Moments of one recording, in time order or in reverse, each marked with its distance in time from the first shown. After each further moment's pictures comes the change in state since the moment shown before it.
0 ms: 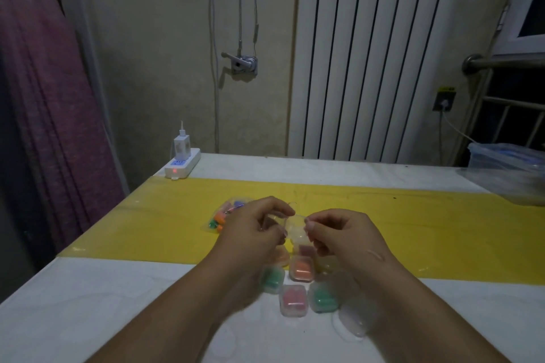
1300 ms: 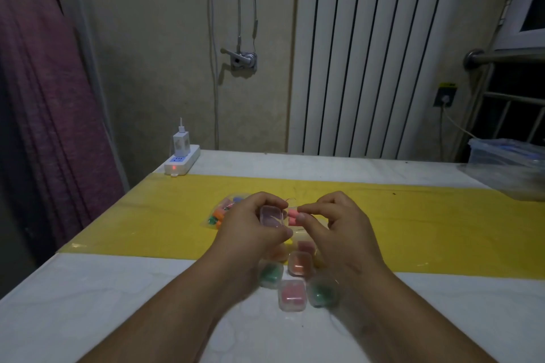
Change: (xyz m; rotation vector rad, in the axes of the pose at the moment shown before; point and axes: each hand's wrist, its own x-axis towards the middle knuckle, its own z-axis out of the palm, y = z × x) left_hand -0.010 0.019 0.006 -0.237 0.056 -0.158; right_hand -0.007 -0.004 0.014 -0.529 0.190 -0.308
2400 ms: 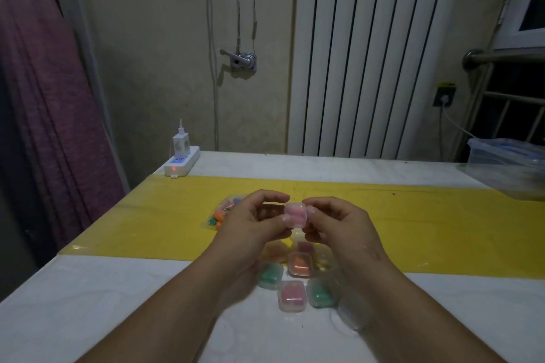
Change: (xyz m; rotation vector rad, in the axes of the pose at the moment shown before) left_hand 0.003 -0.007 -0.001 -0.400 -0.110 -0.113; right_hand 0.003 -0.003 -0.002 0.712 -0.092 0.333
